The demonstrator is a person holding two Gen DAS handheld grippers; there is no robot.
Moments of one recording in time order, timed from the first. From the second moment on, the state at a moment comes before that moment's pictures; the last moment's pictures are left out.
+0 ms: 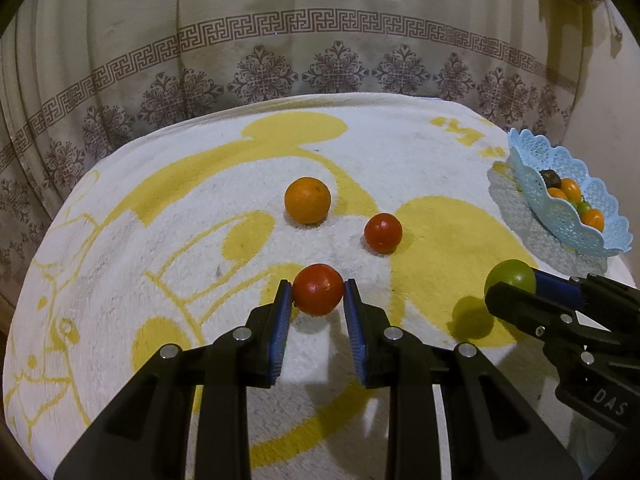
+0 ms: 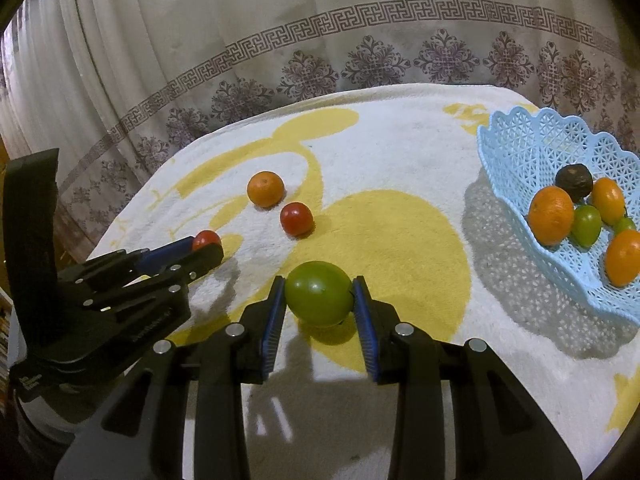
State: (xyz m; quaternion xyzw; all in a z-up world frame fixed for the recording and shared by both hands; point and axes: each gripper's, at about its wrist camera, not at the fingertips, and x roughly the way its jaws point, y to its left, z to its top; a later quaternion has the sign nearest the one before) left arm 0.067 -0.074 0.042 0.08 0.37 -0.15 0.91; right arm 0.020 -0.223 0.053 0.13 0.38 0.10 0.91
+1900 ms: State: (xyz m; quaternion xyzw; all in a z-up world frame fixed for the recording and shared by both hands) left arm 0.043 -0.176 0.086 0.12 0.32 -0.24 0.91; right arm -0.032 -0.353 0.091 0.20 0.31 -0.02 0.93
